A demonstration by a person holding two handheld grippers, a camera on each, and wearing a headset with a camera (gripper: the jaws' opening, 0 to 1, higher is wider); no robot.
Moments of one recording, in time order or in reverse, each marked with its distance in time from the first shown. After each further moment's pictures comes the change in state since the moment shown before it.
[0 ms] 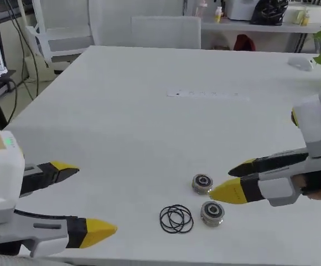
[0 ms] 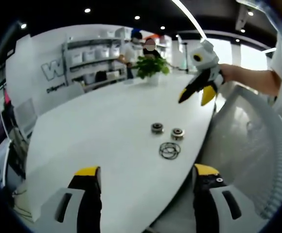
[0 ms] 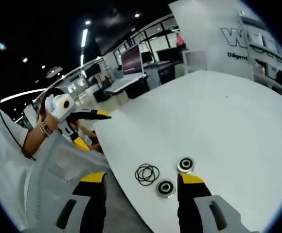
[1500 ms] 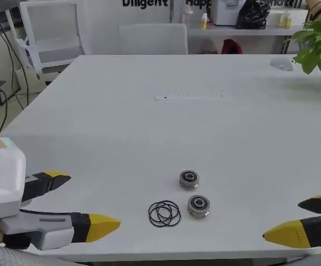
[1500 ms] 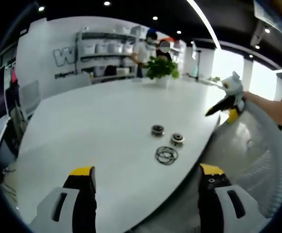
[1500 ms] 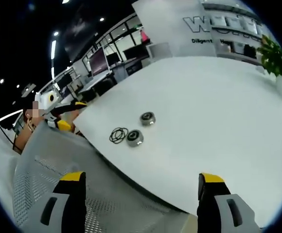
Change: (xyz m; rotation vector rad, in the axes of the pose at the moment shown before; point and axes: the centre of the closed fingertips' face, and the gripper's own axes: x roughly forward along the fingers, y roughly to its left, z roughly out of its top) left arm 0.011 -0.010 -0.001 -0.166 -0.015 0.032; right arm -0.058 -0.036 -0.100 0.240 0.004 -0.174
